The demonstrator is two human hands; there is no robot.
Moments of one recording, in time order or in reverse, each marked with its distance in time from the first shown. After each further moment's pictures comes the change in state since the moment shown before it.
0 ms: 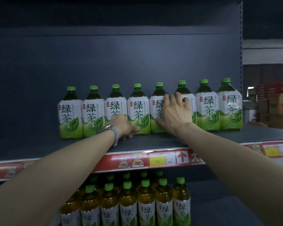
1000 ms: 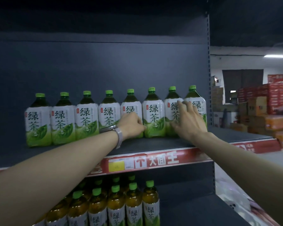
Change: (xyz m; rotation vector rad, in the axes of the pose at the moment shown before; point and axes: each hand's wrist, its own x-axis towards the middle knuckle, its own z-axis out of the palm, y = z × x) left_hand -0.034 0.123 0.047 0.049 0.030 0.338; right_hand -0.045 0.145 -0.014 0.319 -0.088 0.178
